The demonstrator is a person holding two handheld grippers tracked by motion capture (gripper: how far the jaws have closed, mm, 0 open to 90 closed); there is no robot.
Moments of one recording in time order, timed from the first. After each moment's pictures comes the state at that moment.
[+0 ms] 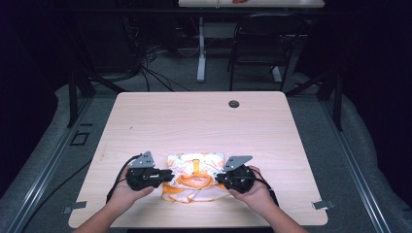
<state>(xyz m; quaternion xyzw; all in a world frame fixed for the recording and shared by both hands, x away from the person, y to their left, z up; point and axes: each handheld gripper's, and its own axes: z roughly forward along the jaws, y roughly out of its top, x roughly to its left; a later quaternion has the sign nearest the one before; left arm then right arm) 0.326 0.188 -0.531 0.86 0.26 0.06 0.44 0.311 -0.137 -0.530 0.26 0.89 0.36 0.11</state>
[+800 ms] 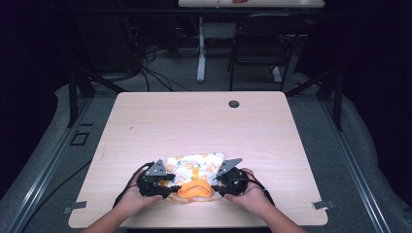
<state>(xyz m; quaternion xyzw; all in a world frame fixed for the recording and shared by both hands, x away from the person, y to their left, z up) 0.323 0.168 -0.569 0.89 0.24 0.07 0.38 0.318 -0.126 -0.560 0.25 0.91 0.32 0.08</state>
